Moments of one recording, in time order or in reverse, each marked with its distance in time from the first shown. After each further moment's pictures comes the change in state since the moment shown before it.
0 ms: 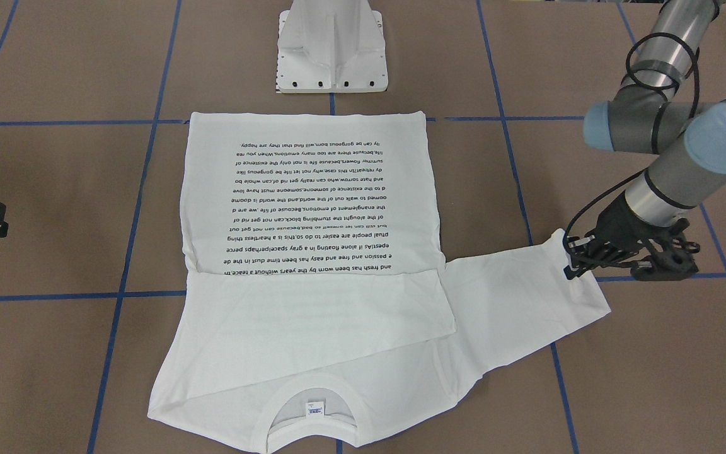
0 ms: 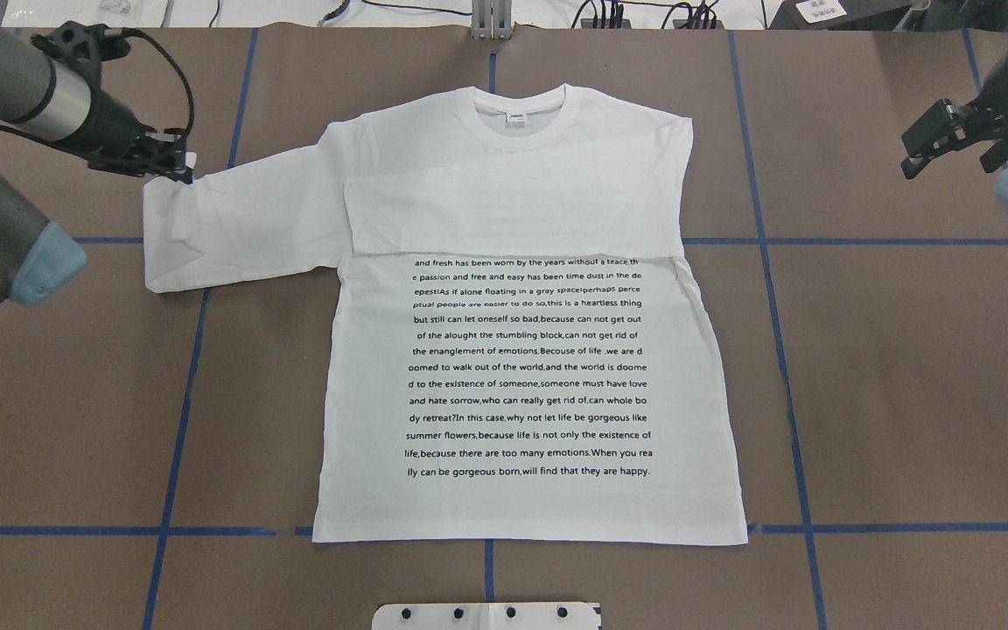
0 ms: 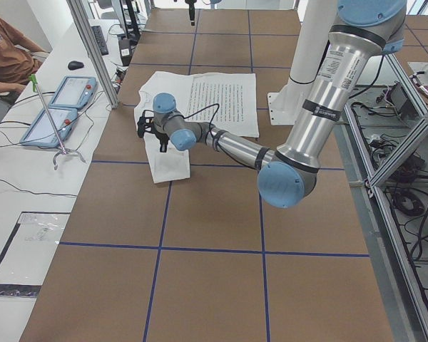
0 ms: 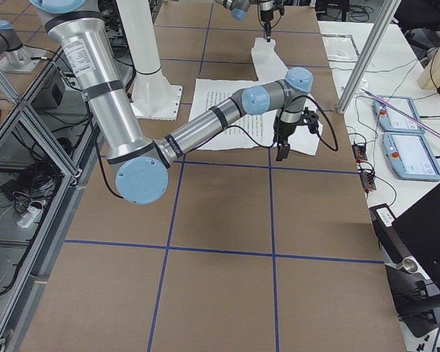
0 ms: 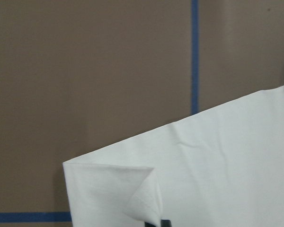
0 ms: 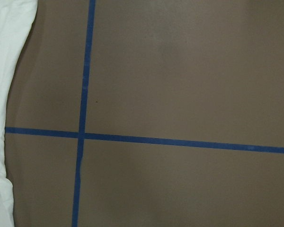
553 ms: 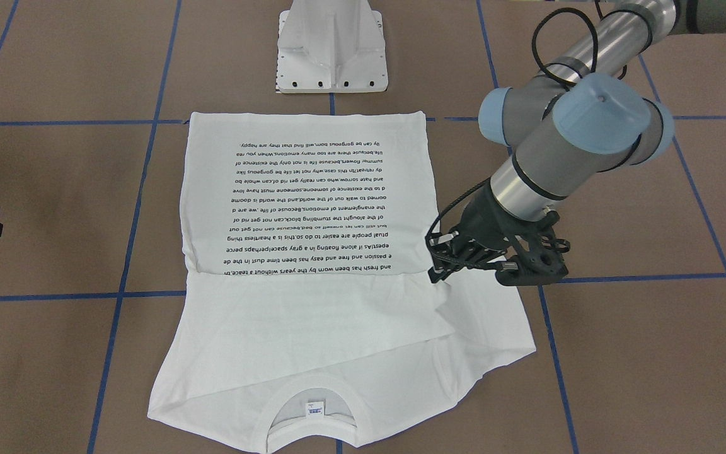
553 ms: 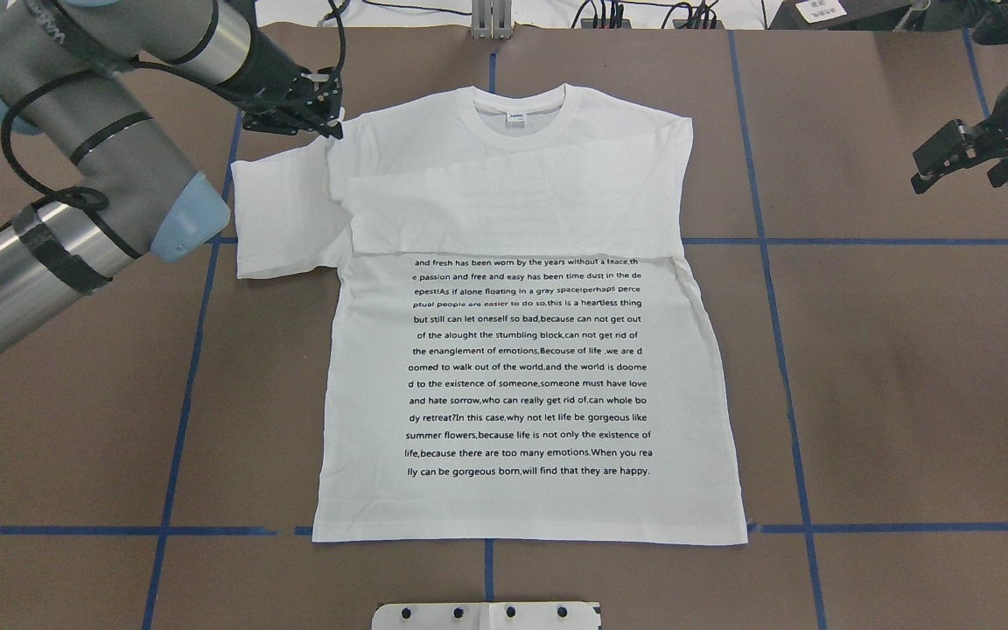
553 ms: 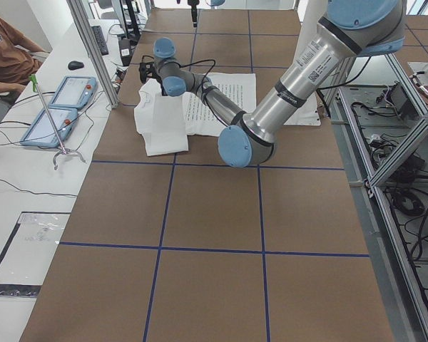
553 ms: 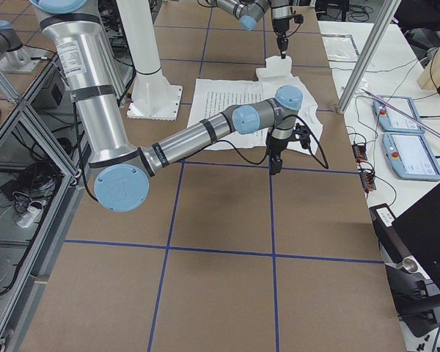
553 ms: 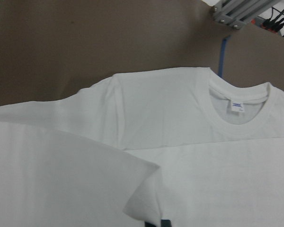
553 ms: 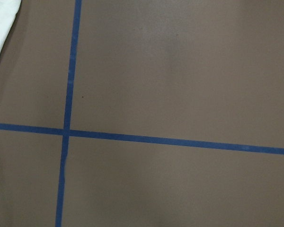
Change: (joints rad) left arm 0.081 -0.375 0.073 0.007 0.000 -0.319; right arm -0.001 -0.045 -0.012 0.072 0.002 0.005
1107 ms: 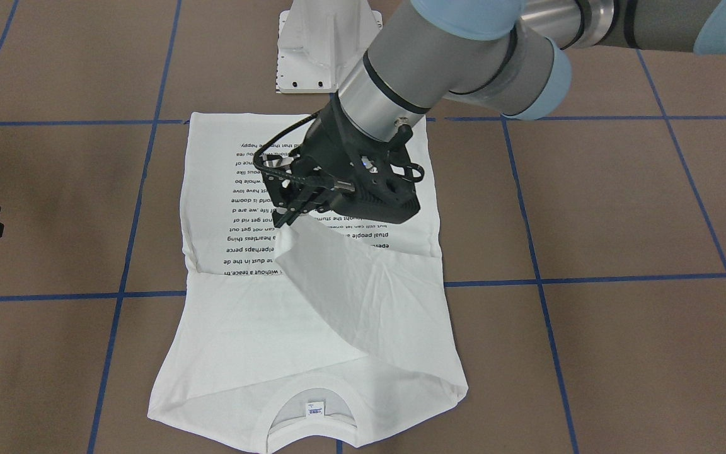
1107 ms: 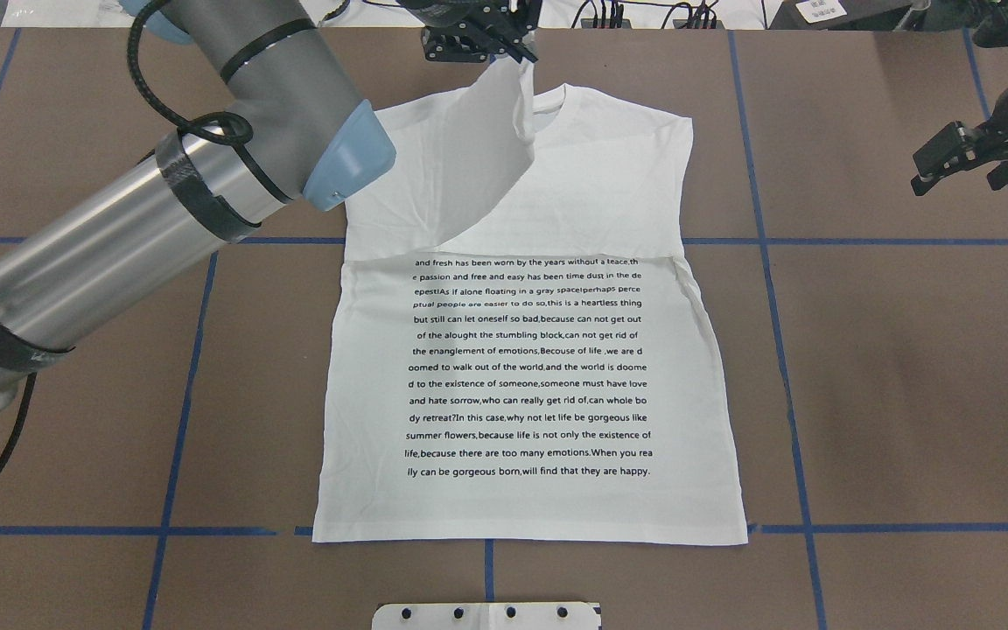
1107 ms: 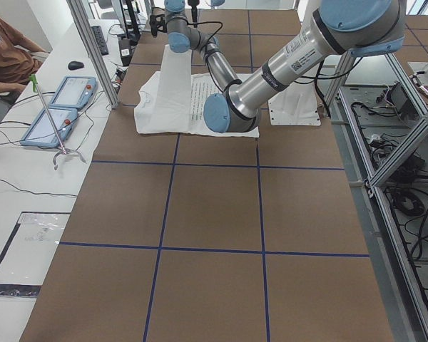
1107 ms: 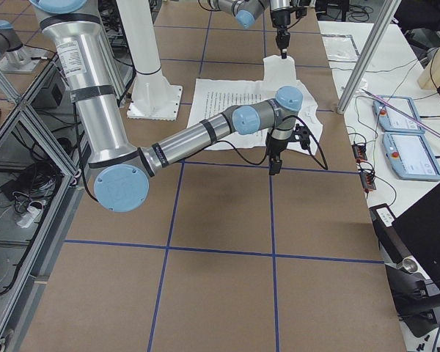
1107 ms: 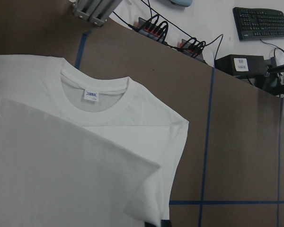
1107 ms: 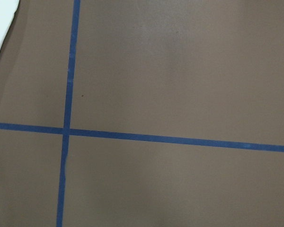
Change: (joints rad) left arm 0.080 -0.226 0.026 -0.014 -0.001 -0.191; right arm 0.000 -0.001 -0.002 -0.003 0.006 0.004
